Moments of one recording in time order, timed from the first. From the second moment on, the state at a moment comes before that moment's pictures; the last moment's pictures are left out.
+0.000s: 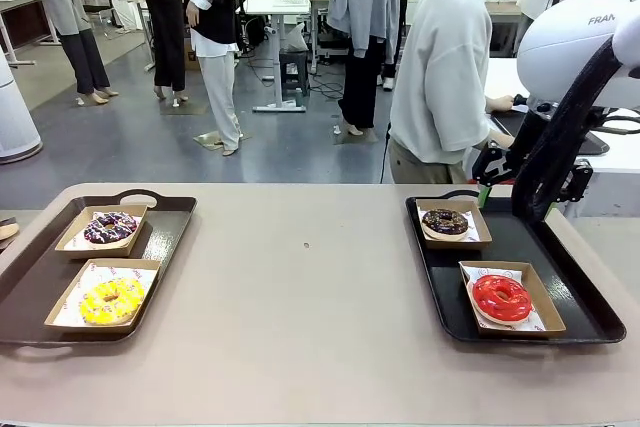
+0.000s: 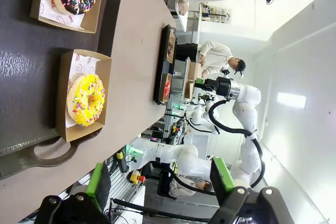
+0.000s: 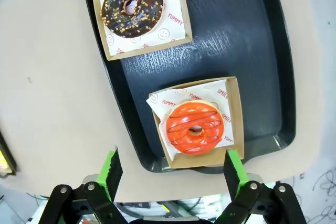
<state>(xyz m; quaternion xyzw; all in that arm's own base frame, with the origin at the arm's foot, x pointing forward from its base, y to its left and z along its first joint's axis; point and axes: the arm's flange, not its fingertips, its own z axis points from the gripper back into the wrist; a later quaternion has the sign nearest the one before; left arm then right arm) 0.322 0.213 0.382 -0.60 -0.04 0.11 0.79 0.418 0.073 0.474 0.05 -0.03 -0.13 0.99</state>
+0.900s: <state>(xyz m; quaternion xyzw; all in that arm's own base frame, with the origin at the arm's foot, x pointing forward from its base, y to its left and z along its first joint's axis) 0.322 0.213 0.382 -0.60 -0.04 0.11 0.79 0.418 0.065 0.479 0.08 -0.03 -0.13 0.99</state>
